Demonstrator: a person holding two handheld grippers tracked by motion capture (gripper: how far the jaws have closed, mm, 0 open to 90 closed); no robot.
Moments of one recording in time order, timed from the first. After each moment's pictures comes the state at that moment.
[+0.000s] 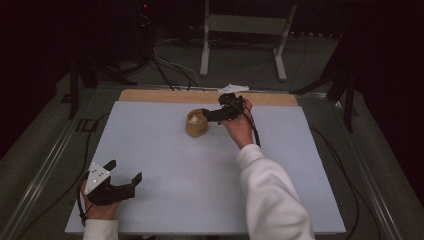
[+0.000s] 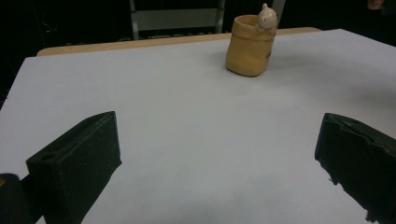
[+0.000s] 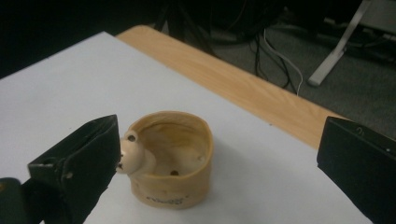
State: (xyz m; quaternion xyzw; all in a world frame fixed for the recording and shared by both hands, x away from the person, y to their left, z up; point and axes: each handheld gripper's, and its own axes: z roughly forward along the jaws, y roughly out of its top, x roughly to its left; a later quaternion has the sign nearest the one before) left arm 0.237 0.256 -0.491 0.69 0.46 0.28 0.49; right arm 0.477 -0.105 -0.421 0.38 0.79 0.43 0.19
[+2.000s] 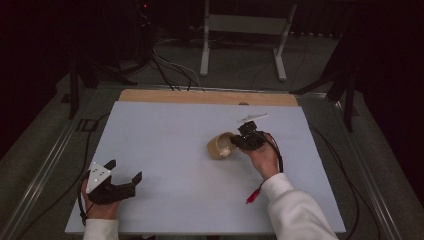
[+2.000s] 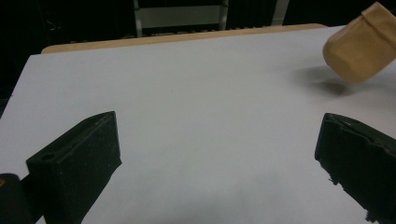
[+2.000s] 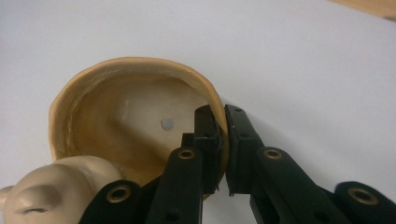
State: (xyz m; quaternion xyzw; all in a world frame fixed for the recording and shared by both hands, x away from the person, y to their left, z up) left arm 0.240 0.256 -0.493 0.69 0.46 0.28 0.48; right arm 0.395 -0.168 -0.449 0.44 0.82 0.34 0.12
